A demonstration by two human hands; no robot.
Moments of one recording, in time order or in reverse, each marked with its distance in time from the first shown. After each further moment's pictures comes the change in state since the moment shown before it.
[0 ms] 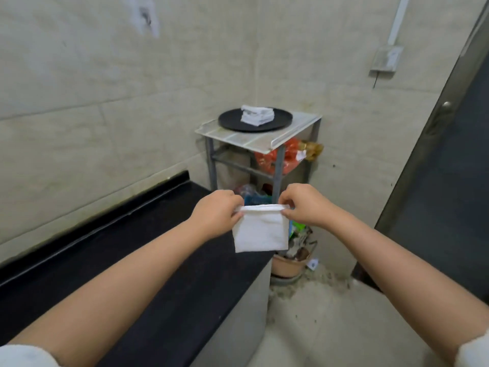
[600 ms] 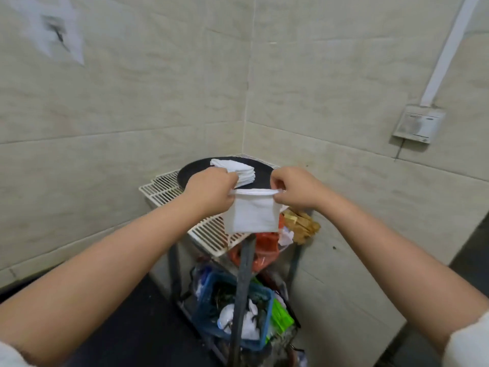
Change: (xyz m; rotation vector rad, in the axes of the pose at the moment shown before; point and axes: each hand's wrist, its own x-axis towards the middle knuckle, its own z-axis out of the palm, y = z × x) left_hand 0.382 -0.035 -0.001 0.196 0.147 -0.189; right_hand 0.297 0.221 -0.119 -0.107 0.103 -0.137
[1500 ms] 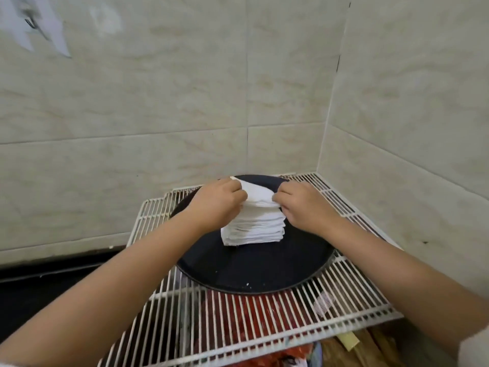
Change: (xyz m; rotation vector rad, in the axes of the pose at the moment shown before) left_hand 0.220 -0.051 0.147 0.327 0.057 -0.092; right_hand 0.318 0.190 0.152 0.046 0.326 -0.879
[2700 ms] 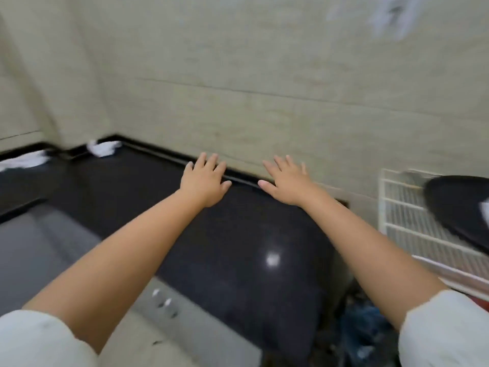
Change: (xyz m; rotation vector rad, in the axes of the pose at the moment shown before) left_hand -0.471 -0.069 -0.207 0.222 -0.489 -1.208; right_hand 0.147 -0.480 -0.047 0.324 -0.442 -0.194
